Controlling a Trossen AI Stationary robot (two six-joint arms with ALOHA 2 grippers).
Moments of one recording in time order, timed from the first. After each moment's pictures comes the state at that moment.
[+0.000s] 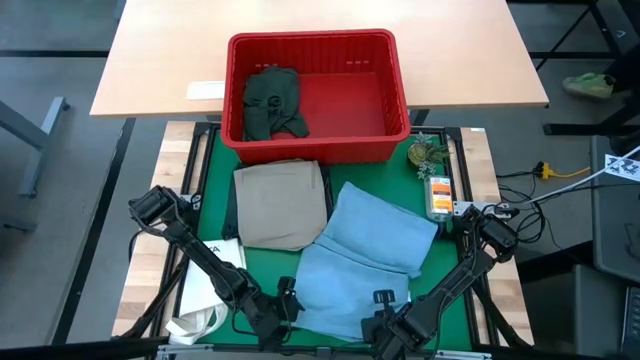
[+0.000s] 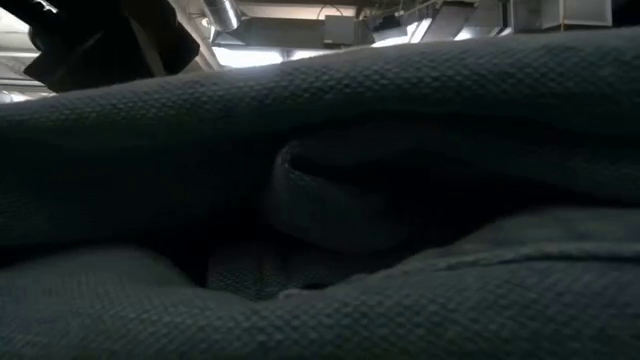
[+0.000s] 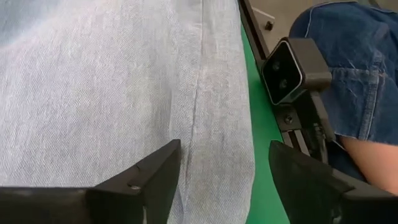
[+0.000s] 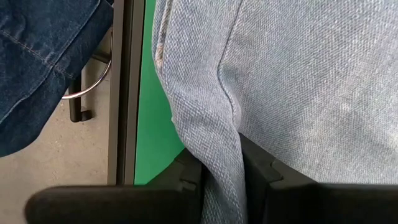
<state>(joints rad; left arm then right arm) -0.73 1.89 1.11 -0.01 -0.33 -0.49 0.76 2.05 1.53 -0.83 0.07 0.70</state>
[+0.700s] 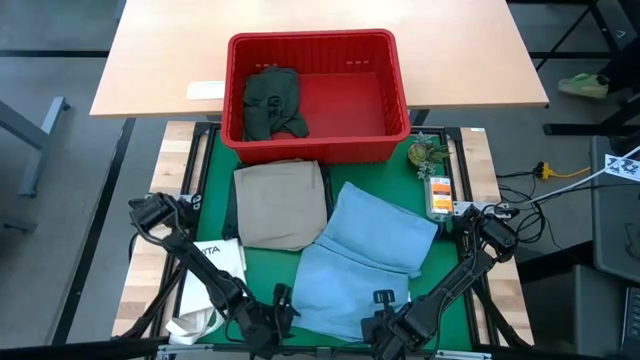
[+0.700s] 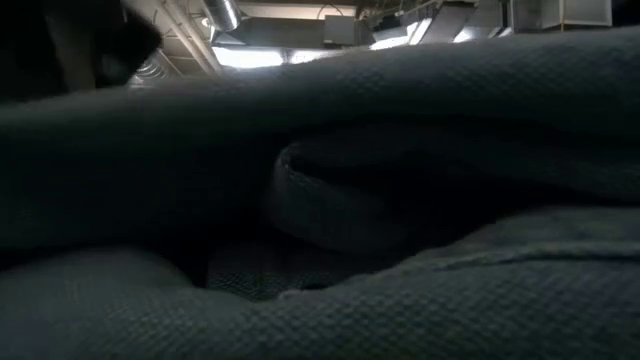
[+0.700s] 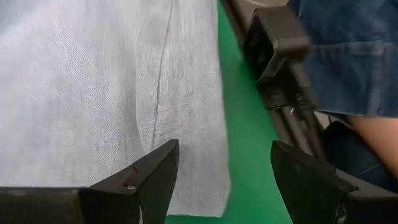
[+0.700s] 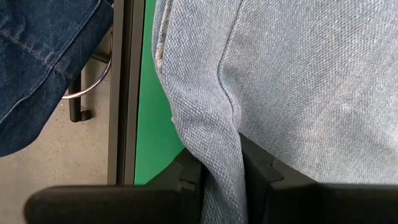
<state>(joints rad) -0.80 1.93 1.12 0.00 -0.40 -0.44 0.77 2.05 1.53 -0.84 0.07 0.70</state>
